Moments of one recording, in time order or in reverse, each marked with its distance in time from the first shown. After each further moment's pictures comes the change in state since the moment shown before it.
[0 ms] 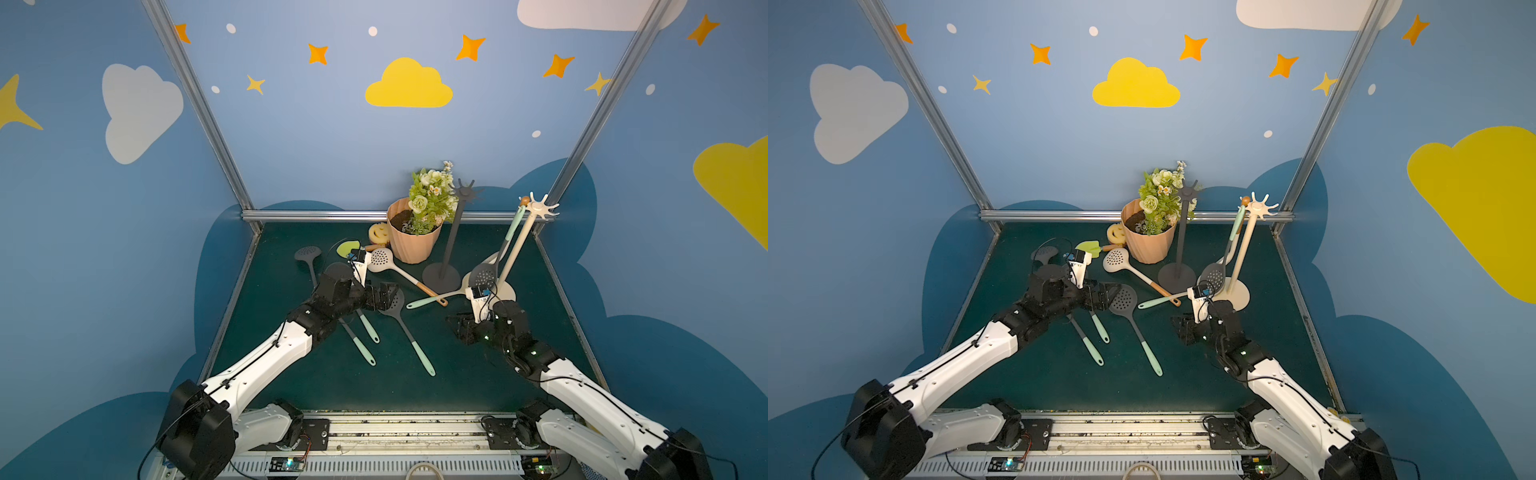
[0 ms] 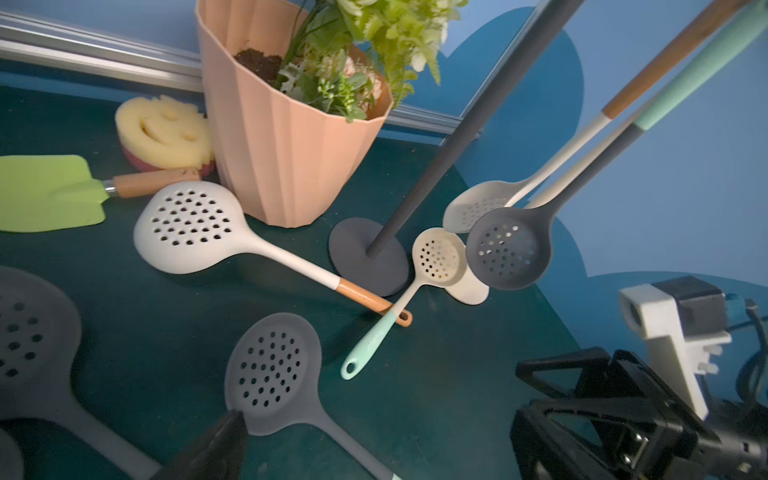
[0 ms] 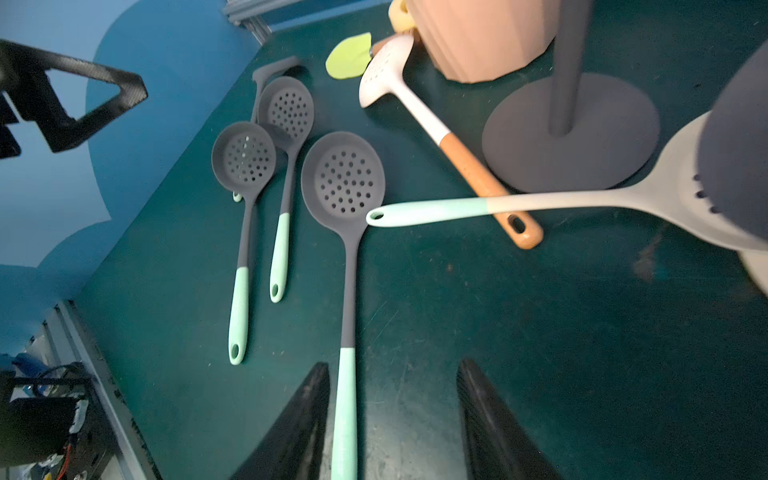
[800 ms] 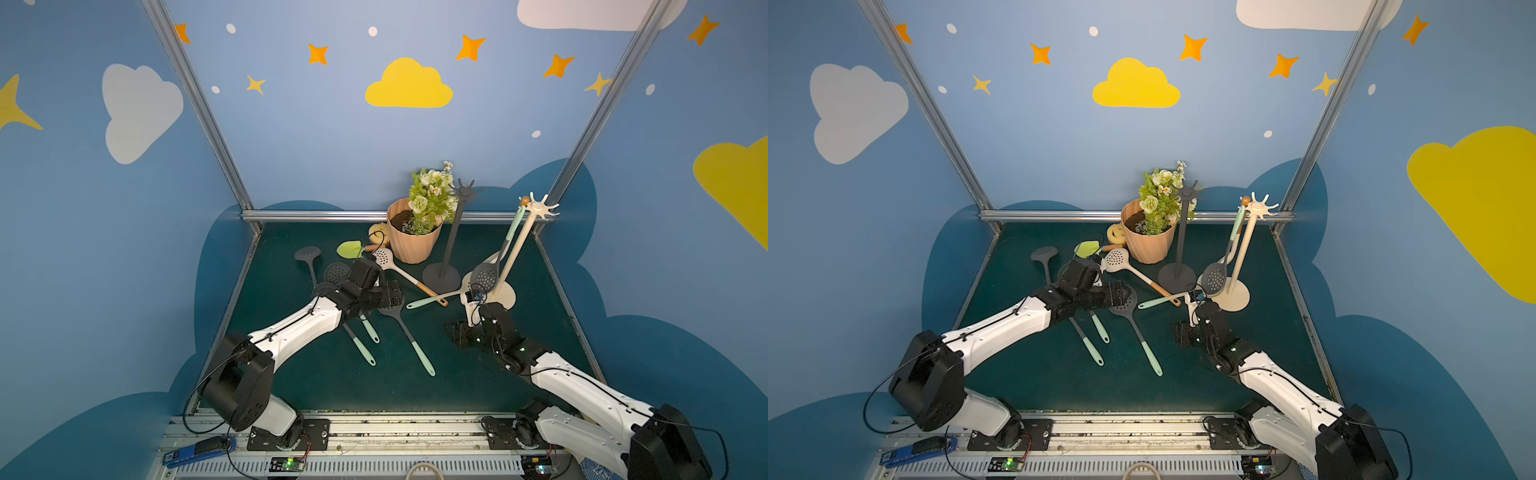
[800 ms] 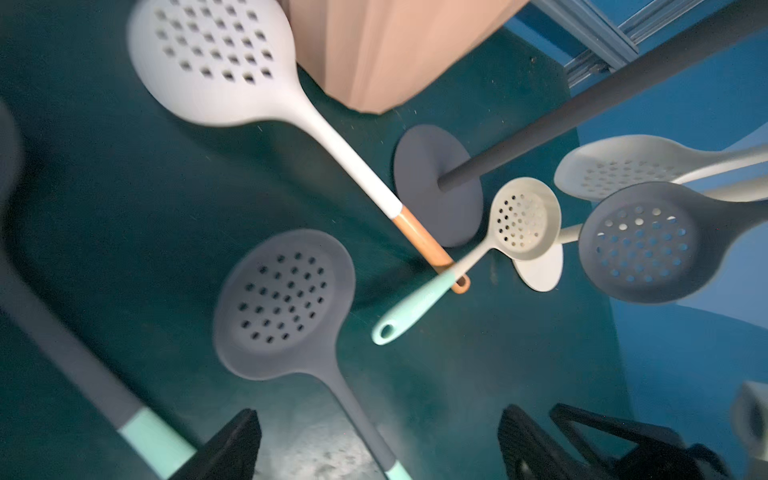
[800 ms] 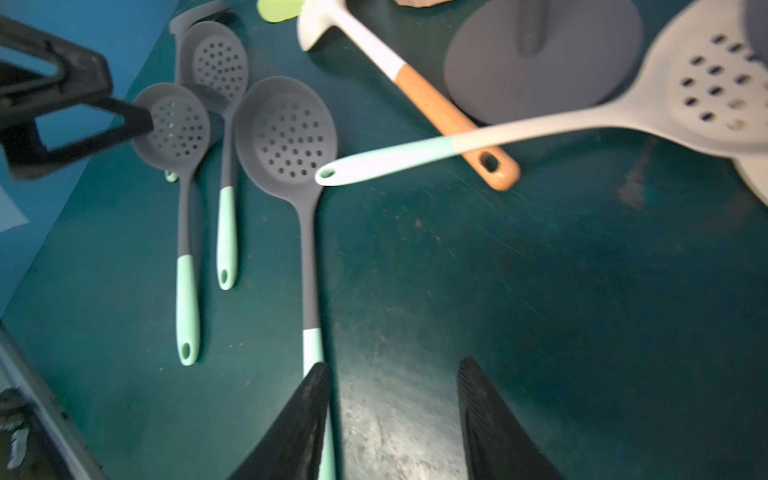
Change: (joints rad) left arm -0.089 0.327 0.195 -0.181 -0.051 -0.342; right arm 0.028 0.060 -0.013 -0.056 0.123 0.098
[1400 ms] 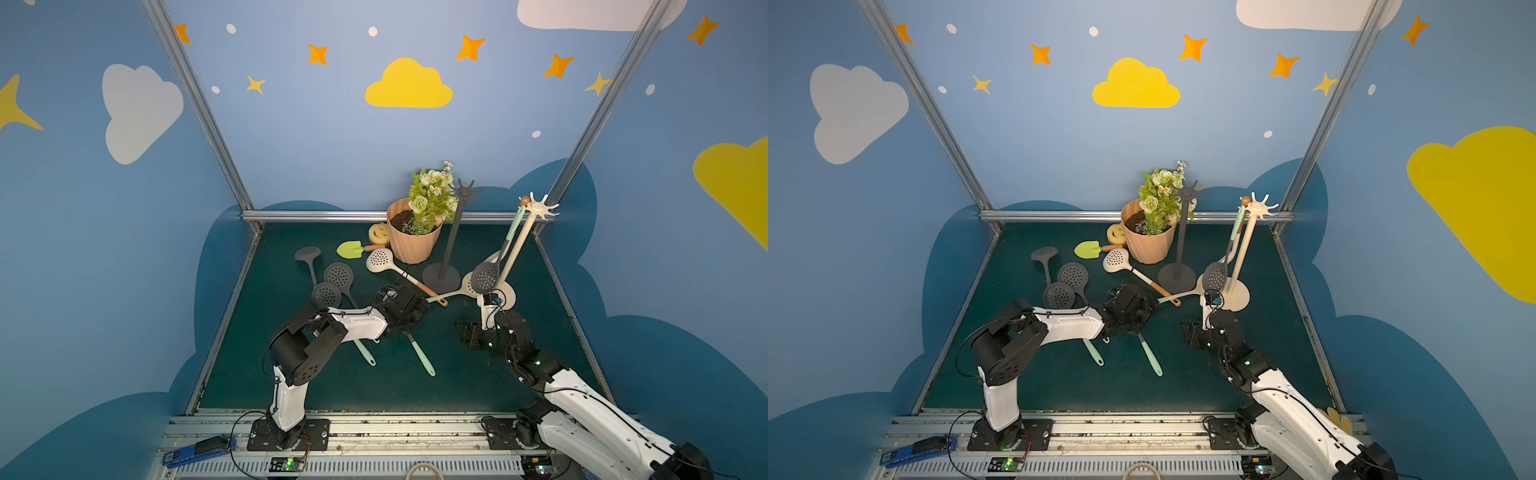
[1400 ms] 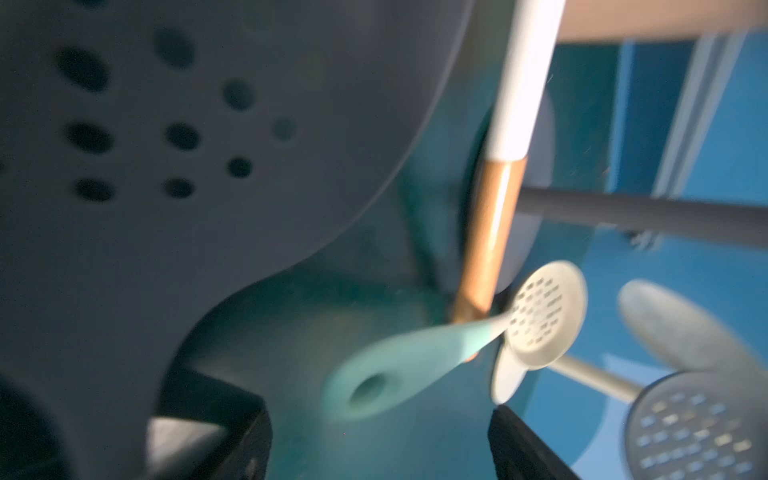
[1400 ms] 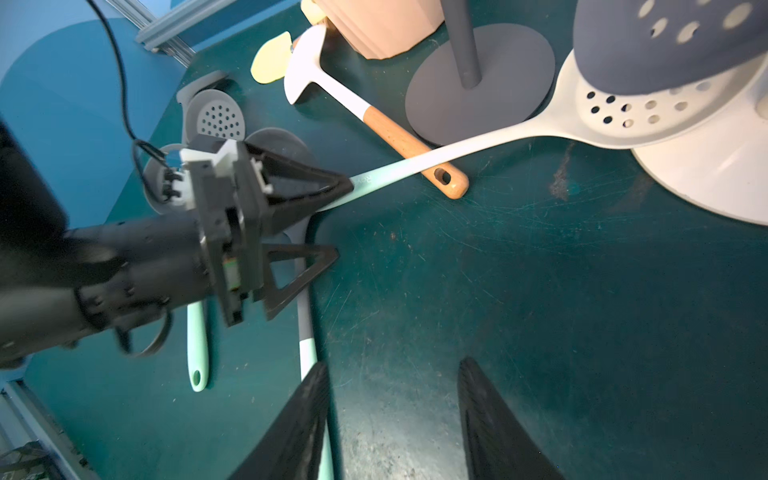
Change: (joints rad) left arm -0.189 0.403 0.042 0.378 -0.237 -0.806; right arm -0.049 -0.209 -0.063 -0.040 0.017 0.057
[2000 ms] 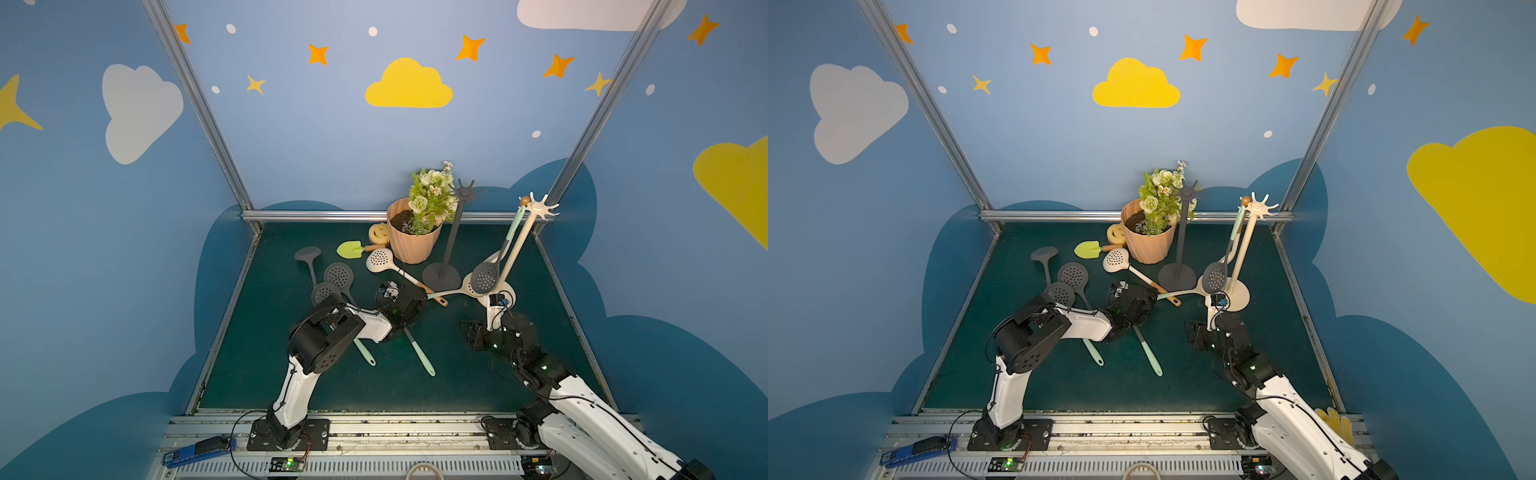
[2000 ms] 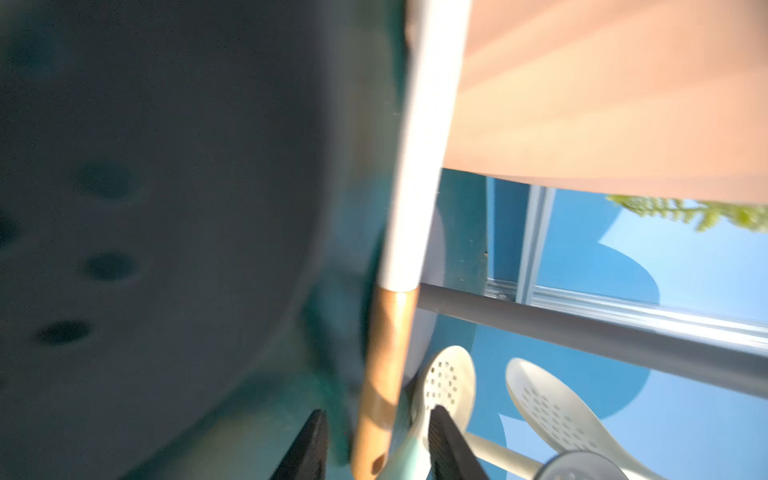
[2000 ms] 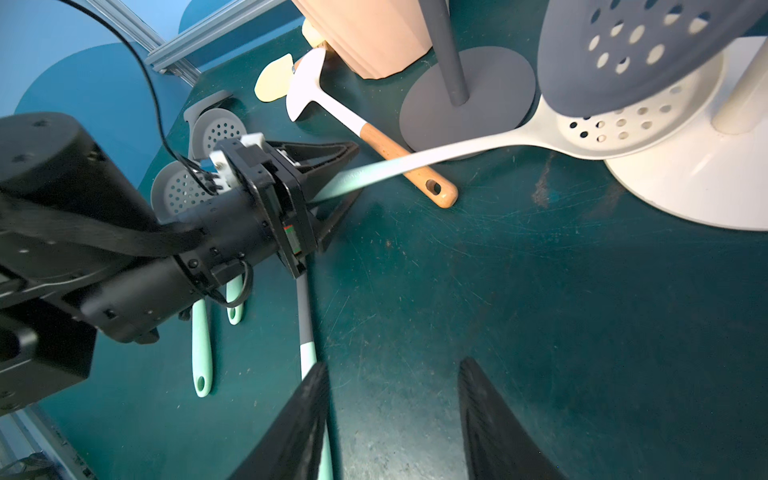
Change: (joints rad) left arm 0.004 0.127 -0.016 0.415 -0.158 -0.040; right arm -0.036 -0.049 -0.002 -0.029 0.000 -0.003
